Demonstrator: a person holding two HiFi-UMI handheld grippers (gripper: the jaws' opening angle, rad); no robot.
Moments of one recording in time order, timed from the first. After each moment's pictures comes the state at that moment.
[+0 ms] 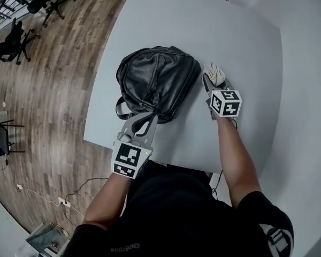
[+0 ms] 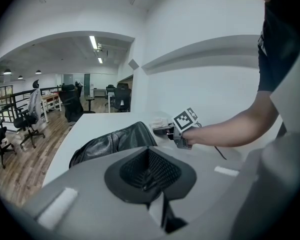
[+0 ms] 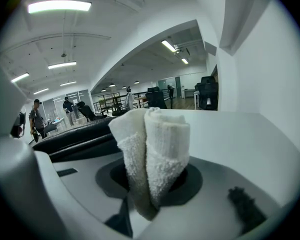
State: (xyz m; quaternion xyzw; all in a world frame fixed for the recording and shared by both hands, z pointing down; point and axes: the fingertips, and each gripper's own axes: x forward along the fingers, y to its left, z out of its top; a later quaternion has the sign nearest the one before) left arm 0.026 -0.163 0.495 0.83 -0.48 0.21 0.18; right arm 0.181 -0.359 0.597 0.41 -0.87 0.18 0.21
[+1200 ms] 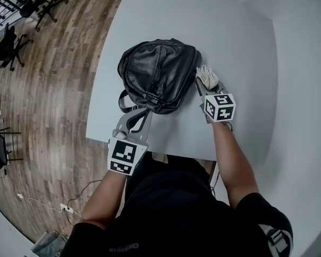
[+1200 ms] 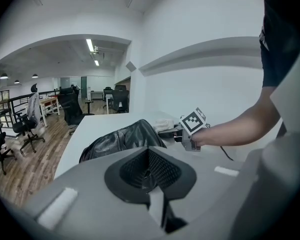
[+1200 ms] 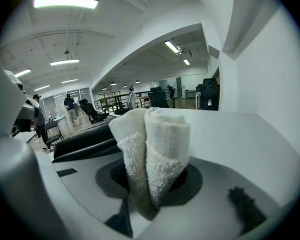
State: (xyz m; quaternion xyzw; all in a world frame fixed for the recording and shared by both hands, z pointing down) left arm -0.012 -0.131 0.497 0.84 -0.47 0.21 0.16; right arm 0.149 -0.288 0.592 0.41 -0.87 0.17 0.22
